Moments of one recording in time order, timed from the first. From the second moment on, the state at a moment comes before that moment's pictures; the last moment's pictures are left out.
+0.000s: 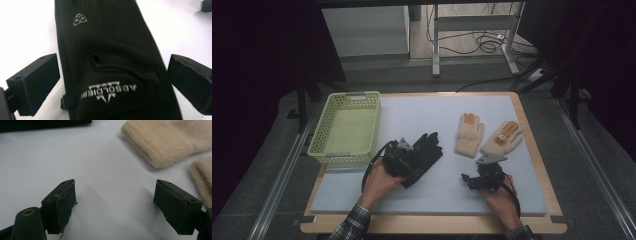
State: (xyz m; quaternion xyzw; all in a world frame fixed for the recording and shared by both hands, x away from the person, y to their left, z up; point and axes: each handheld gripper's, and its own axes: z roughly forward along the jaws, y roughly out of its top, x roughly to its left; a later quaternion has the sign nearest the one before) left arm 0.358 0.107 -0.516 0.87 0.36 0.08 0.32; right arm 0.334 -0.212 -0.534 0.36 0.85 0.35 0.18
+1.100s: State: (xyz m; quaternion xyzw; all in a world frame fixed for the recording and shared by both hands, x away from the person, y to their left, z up) left arm 0.363 0.090 -0.525 0.88 0.38 0.08 0.26; right arm 0.334 -0.212 -0.534 0.36 0.85 0.35 0.18
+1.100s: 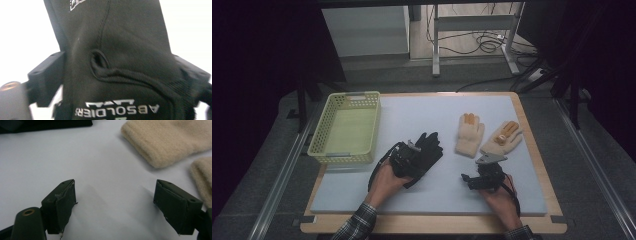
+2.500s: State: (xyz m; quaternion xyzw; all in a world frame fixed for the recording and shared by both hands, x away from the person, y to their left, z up) left arm 0.398 0.143 -0.425 0.83 0.43 0.17 0.30; right arm 0.334 -0.212 -0.534 0.36 0.85 0.35 0.18
